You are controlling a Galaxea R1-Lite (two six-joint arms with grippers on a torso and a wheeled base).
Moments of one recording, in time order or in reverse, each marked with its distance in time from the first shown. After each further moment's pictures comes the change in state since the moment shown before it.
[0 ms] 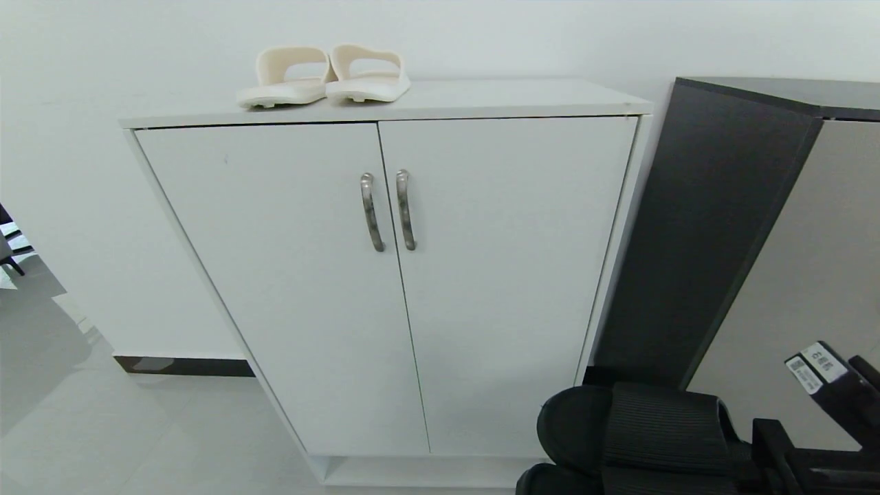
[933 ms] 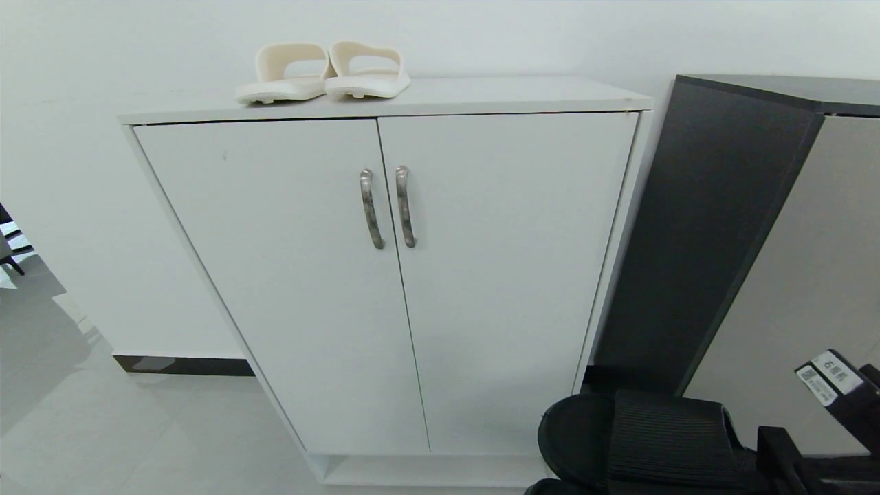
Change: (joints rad) left arm -0.020 0.310 -0.286 -0.054 -0.236 -0.118; right arm -0.001 -0.016 0.014 -0.006 0.033 -0.003
